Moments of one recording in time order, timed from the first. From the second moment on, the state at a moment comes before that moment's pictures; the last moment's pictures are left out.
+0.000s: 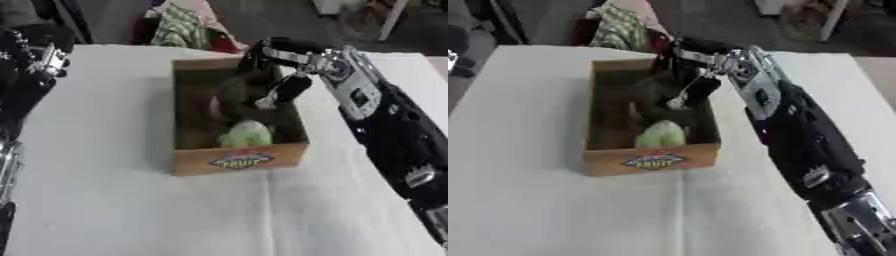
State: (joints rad) left arm -0.57 0.32 0.01 -1.79 -0.08 0.25 0.11; right arm -1.14 -0.31 0.20 -1.00 0.66 -0.43 0.55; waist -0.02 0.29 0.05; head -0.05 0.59
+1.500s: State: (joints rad) left arm -0.49 0.34 0.07 -1.80 -0.05 0.22 0.16; right arm -0.71 -0.65 -0.01 -1.56 0.23 -0.27 0.33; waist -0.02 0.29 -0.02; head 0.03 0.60
